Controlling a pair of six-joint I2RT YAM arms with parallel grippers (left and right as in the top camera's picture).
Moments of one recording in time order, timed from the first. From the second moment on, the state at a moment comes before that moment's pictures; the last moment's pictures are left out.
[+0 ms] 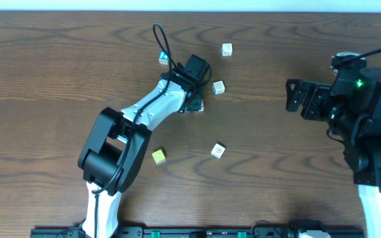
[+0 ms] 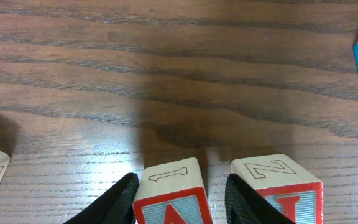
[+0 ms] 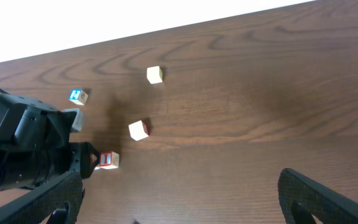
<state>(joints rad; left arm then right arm) -0.54 2.11 1.49 -0.66 -0.09 -0.48 0.02 1.07 1.29 -0.87 -0.12 0.22</state>
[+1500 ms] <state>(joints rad) -0.25 2.27 1.75 -0.35 -0.03 -0.14 0.02 1.08 1.29 -0.83 -0.13 0.22</state>
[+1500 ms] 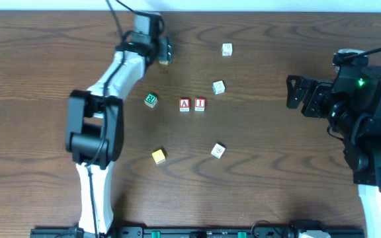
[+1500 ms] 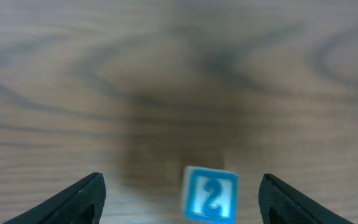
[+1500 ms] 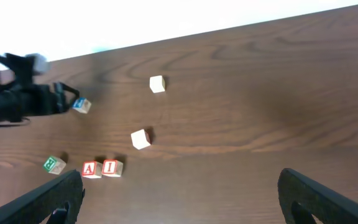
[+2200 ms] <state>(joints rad) -0.26 2.31 1.77 -0.37 -0.01 -0.04 0.02 1.11 1.29 -0.83 -0.14 0.22</state>
